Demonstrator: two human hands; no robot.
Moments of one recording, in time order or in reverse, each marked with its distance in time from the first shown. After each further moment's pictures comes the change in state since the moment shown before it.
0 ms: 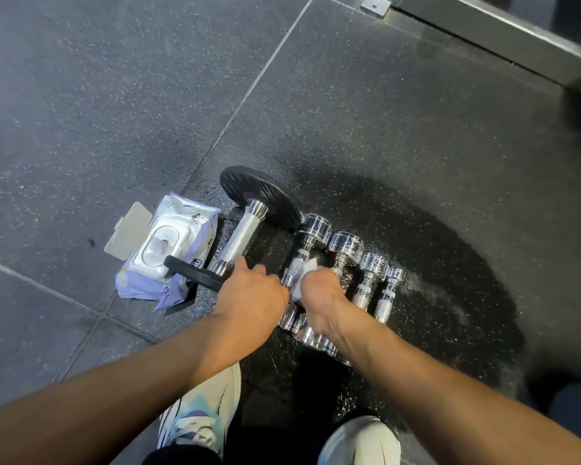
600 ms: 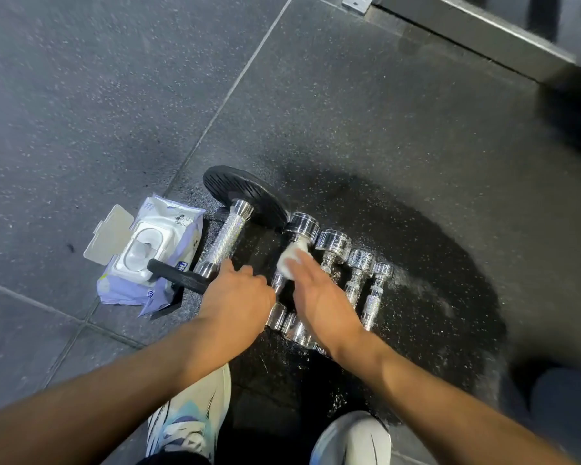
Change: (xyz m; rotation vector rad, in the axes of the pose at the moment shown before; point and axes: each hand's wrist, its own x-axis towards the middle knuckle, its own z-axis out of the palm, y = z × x) left_hand 0.002 0.000 0.006 0.006 0.012 0.006; right_hand -0.008 0.033 -0.043 -1.031 0.042 -0.954
